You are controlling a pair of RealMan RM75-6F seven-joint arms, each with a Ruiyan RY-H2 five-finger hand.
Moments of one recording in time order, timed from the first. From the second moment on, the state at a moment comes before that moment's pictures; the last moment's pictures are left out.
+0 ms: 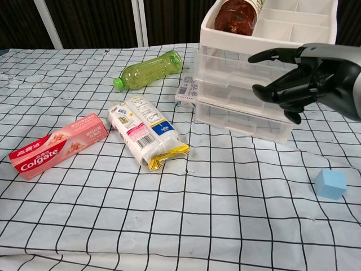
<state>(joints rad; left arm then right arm) -0.08 -1.17 -0.05 -1.55 1.58 1.58 -0.03 0.50 -1.49 0.28 -2.19 -0.81 1.31 -0.16</state>
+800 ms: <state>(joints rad) -0.08 -1.17 -0.04 -1.55 1.58 1.58 -0.02 0.53 -1.42 0.33 -2.21 -0.62 1.31 -0.23</state>
